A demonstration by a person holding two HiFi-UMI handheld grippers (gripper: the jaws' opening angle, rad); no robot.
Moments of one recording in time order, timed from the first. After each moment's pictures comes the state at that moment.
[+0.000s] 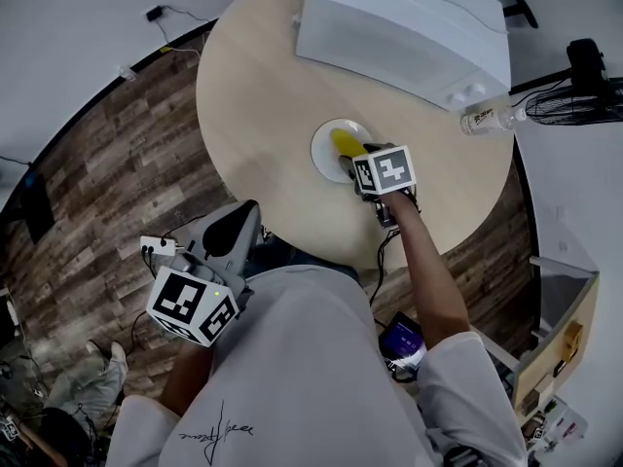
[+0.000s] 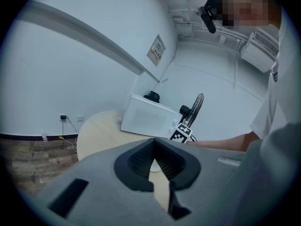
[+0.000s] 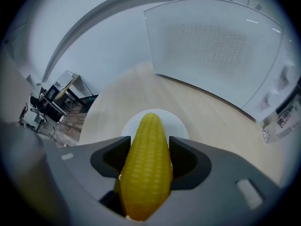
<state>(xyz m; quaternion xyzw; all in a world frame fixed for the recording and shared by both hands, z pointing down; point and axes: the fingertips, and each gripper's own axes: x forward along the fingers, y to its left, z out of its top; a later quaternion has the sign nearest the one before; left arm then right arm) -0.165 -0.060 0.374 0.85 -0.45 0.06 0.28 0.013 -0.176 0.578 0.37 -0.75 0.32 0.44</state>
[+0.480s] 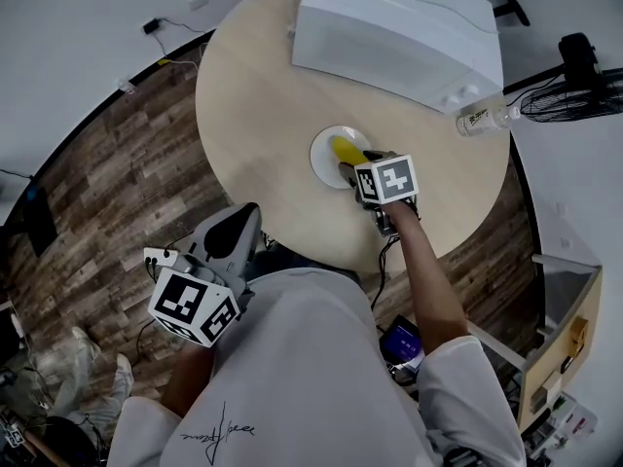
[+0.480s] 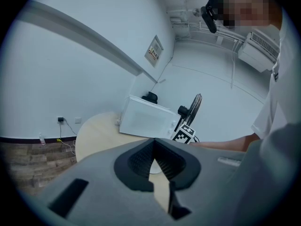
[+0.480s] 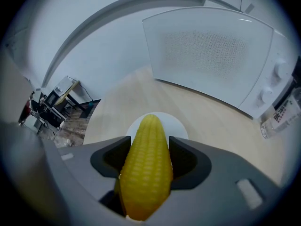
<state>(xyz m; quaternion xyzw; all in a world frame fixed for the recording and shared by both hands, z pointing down) -0.165 -0.066 0.368 0.86 -0.44 0.06 0.27 0.014 -0.172 0.564 0.38 -0.76 0.33 0.41</state>
